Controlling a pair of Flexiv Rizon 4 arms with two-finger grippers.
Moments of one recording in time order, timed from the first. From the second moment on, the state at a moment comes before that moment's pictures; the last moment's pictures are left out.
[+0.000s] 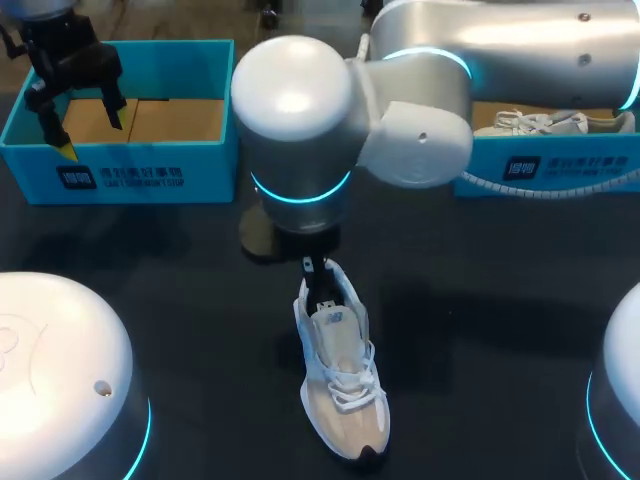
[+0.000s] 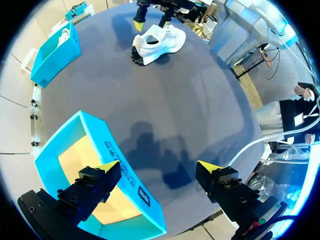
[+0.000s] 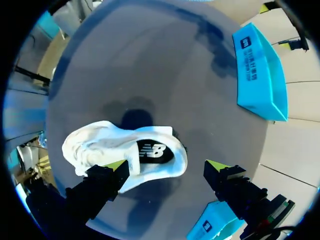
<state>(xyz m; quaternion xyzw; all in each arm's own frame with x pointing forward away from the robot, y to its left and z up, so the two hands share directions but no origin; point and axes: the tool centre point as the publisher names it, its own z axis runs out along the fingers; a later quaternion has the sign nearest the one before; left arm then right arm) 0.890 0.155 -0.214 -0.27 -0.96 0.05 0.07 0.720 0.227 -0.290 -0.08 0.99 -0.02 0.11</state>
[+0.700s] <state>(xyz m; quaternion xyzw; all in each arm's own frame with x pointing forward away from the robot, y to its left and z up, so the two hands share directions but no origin) 0.890 0.155 -0.214 -0.27 -0.96 0.05 0.07 0.761 0.199 -0.361 -0.06 0.99 0.02 0.08</state>
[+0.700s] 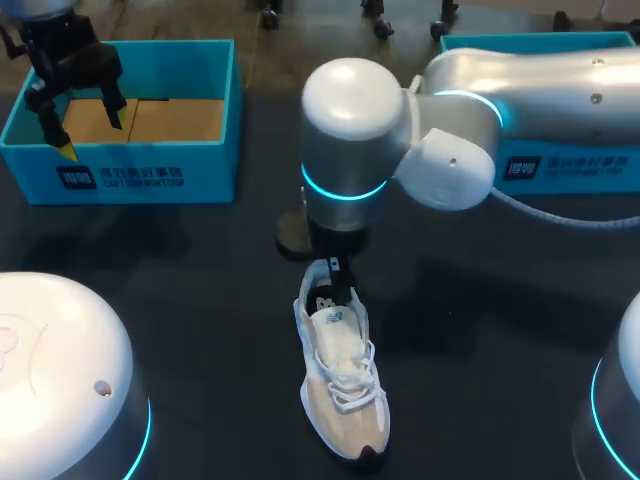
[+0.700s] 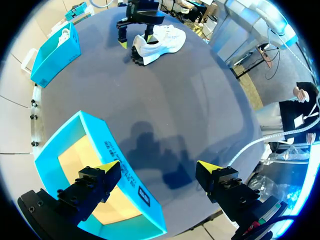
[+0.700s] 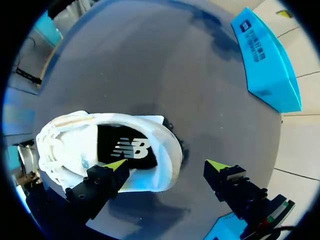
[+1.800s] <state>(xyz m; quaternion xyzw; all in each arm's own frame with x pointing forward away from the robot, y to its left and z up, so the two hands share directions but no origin) 0.890 0.155 -0.214 -0.27 -0.96 0.05 0.07 0.777 0.217 -0.387 -0.03 1.00 0.00 0.05</state>
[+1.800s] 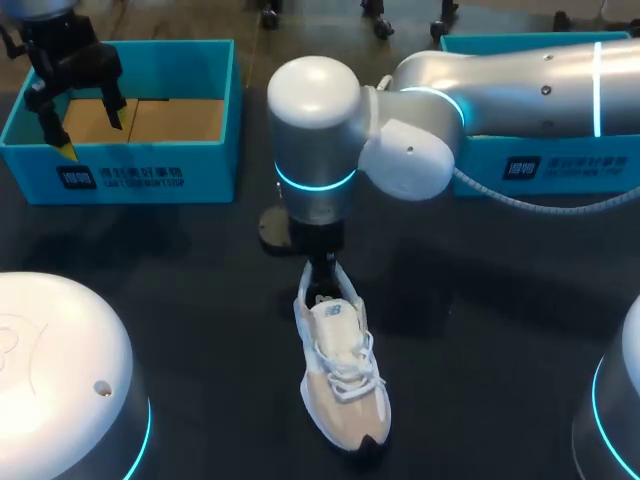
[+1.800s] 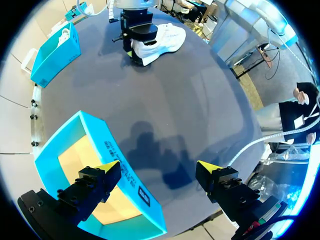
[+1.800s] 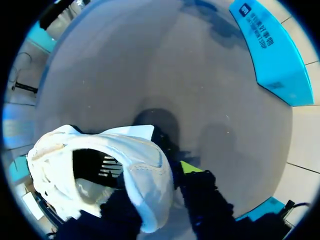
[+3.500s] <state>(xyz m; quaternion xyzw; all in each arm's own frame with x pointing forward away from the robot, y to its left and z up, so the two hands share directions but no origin) 0.930 0.198 -0.192 0.09 -0.99 -0.01 0.11 0.805 0.106 -0.177 0.01 0.99 -0.08 0.15</state>
